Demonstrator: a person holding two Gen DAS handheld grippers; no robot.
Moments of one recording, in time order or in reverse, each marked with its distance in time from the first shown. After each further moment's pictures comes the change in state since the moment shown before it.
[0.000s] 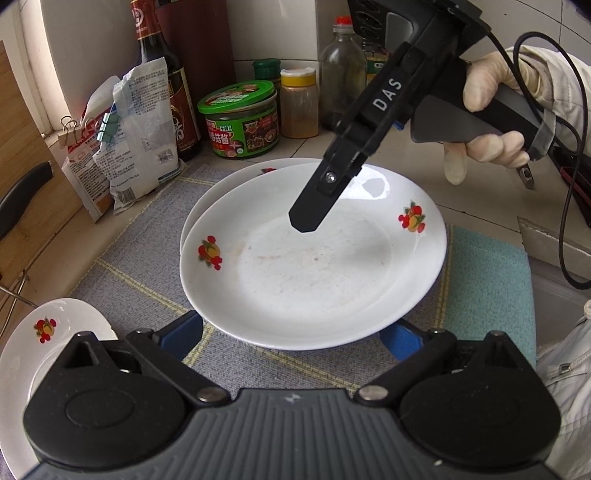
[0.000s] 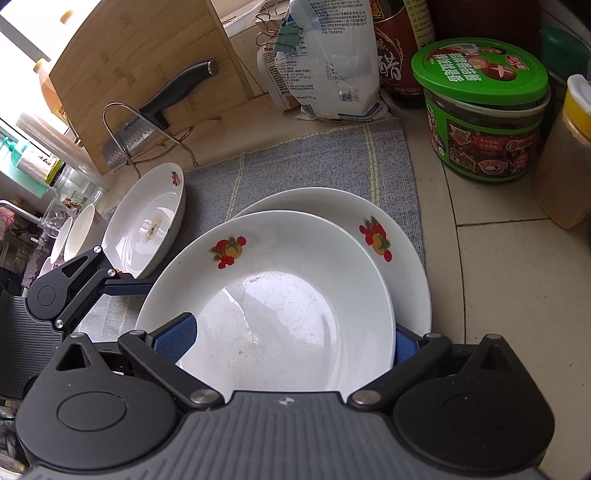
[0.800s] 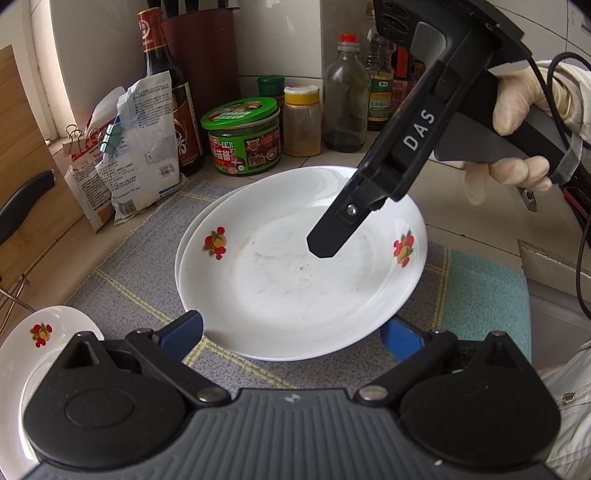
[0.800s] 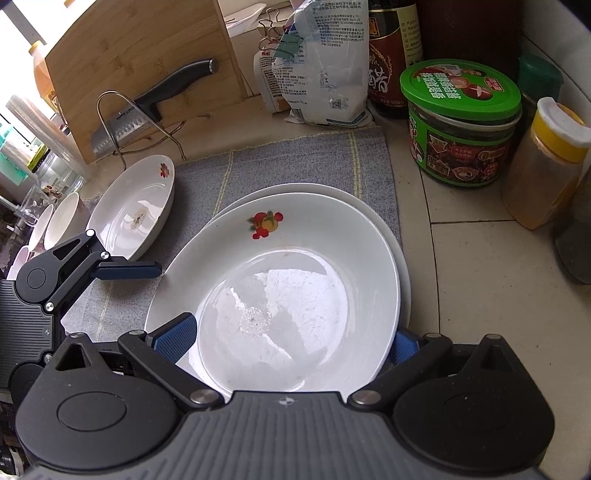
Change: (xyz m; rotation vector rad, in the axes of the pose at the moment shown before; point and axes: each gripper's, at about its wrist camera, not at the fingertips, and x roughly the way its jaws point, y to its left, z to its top) left arm 0.000 -0.005 0.004 -0.032 -0.053 0.013; right arm -0.014 0.017 -0.011 -0.058 -0.017 -0.122
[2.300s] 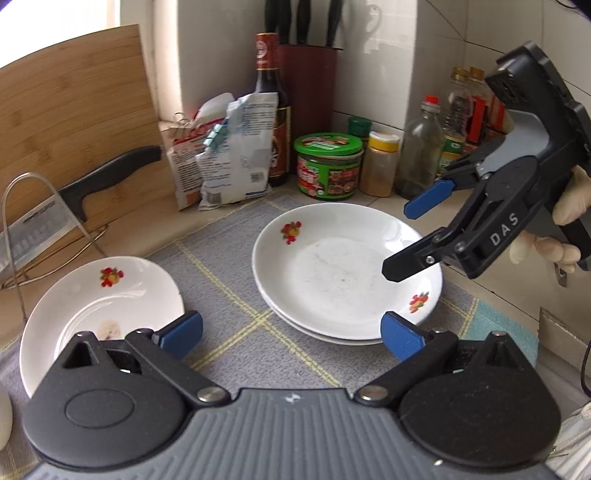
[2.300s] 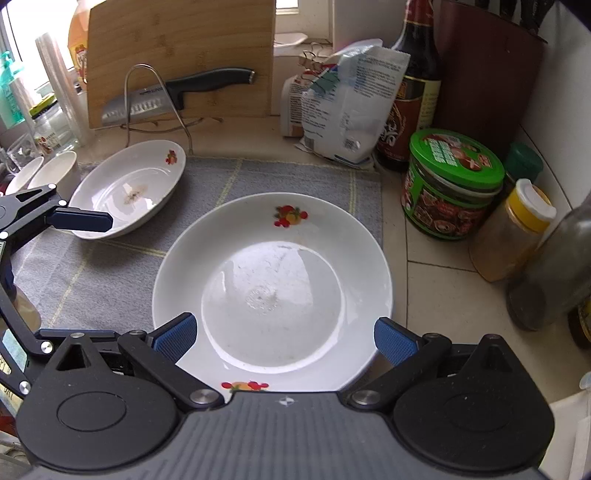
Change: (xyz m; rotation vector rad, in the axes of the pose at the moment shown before) left arm -0.050 0.015 -0.025 -0.288 -0.103 0.189; right arm -0.024 0.039 -0.017 -0.249 -0.139 -0.143
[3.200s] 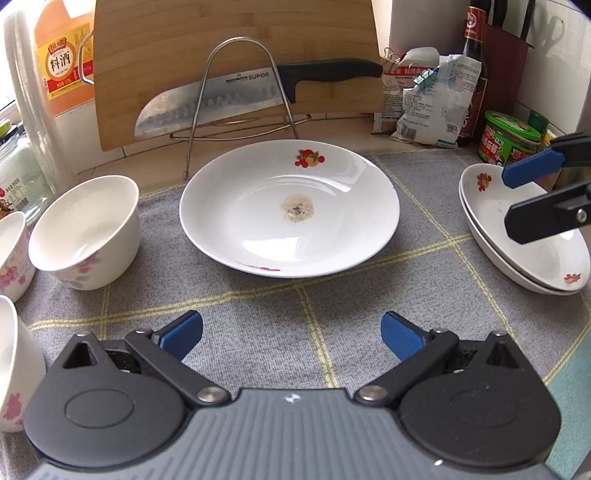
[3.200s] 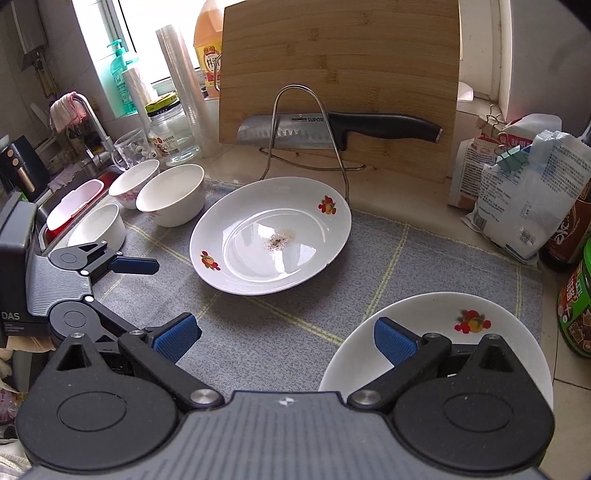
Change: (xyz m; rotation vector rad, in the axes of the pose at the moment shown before) left arm -0.018 0.072 -0.066 -0.317 0.139 0.357; right arm 0.034 0.085 0.044 -0.171 -0.058 0.275
